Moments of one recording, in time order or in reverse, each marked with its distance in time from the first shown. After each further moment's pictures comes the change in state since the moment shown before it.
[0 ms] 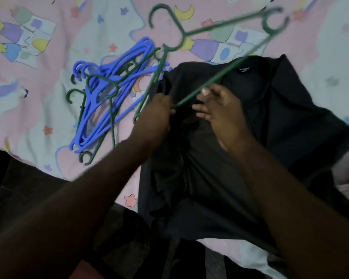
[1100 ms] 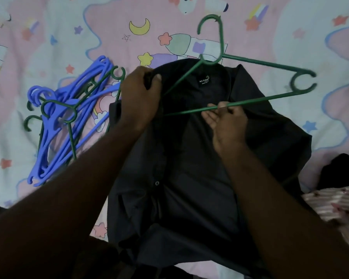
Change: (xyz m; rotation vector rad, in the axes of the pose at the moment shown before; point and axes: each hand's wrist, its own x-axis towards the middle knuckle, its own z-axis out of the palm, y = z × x) left_hand 0.102 0.072 0.016 -0.420 0.302 -0.132; right_hand 0.065 0.011 -0.094 0.546 0.425 0.119
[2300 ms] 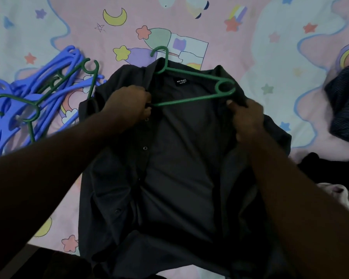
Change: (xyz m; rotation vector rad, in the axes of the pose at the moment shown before) left_hand 0.020 -0.035 0.028 0.695 -0.626 0.391; right_hand 0.071 -0.048 -0.067 -0.831 0.171 -0.251
